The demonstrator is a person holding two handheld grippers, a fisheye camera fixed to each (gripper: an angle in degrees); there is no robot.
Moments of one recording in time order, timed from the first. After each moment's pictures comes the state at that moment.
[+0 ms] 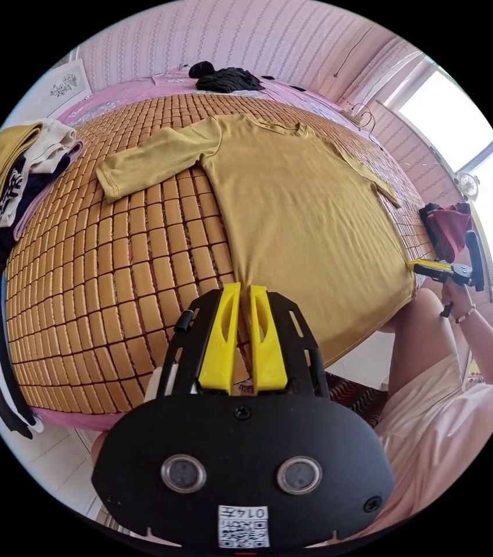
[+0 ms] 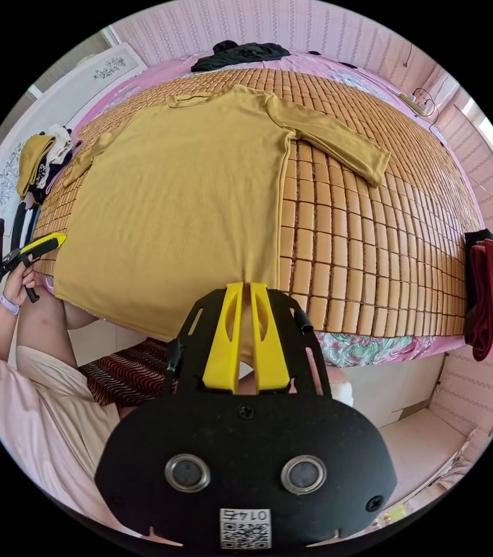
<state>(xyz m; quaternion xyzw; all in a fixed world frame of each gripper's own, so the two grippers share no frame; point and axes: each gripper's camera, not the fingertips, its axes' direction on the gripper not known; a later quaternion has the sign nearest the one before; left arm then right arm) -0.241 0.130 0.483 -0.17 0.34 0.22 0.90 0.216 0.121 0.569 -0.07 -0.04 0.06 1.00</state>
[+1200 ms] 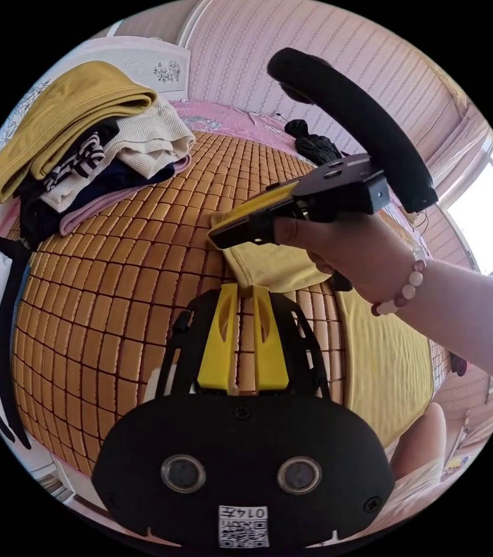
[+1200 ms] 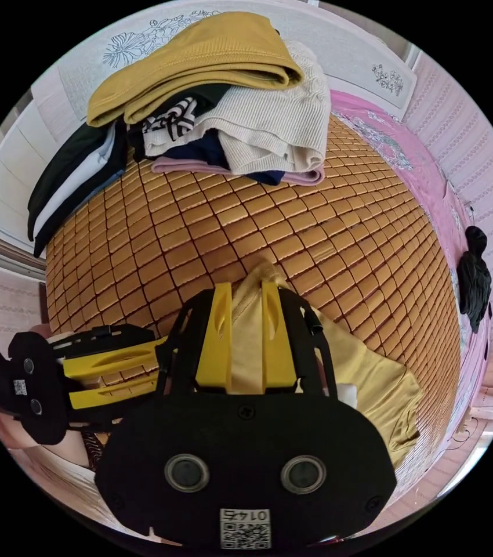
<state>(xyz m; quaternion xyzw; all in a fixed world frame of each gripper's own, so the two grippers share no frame) -0.284 0.050 0.574 -0.09 0.30 0.03 0.95 -0.202 -0.187 0.633 0.01 -0.05 -0.38 0.92</state>
